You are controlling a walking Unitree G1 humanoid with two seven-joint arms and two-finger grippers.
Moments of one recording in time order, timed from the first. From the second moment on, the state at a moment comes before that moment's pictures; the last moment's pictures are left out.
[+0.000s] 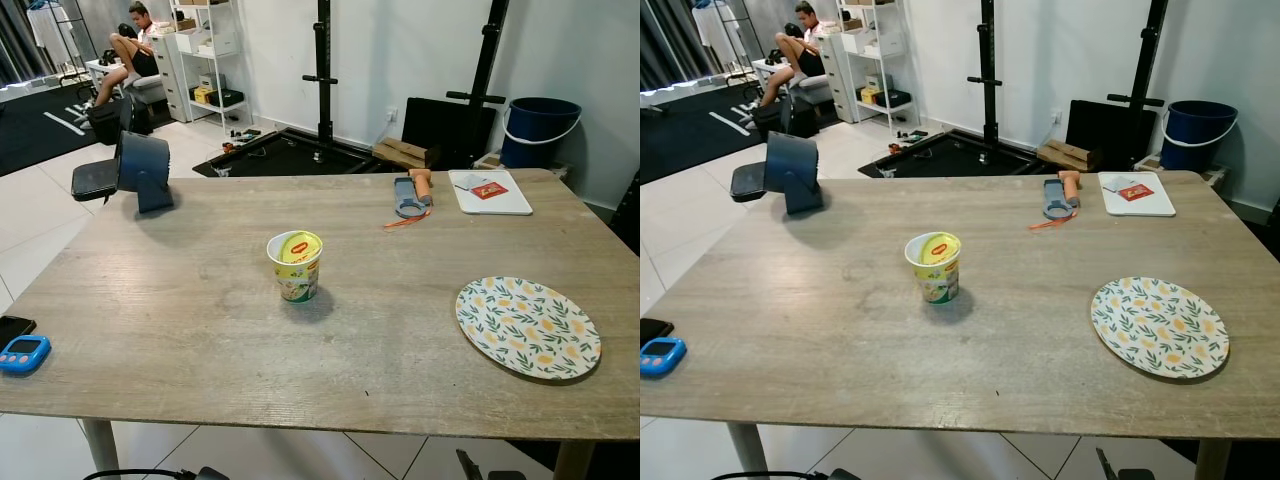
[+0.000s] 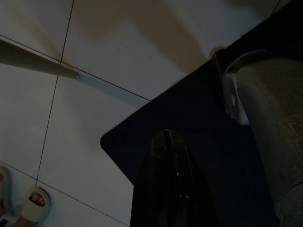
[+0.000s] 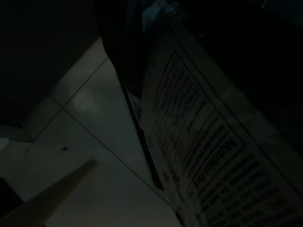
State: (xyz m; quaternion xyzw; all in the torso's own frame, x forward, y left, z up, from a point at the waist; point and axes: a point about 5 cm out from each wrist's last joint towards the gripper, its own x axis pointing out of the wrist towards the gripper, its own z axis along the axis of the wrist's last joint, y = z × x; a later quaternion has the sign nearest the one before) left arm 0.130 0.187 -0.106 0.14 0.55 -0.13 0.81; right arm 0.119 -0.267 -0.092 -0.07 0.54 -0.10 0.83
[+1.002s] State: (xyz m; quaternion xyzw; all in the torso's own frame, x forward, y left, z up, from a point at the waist) left arm 0.140 0.198 -0.101 0.15 0.54 -0.13 0.82; right arm 0.113 -0.256 -0.097 -0.07 0.54 -0.10 0.83
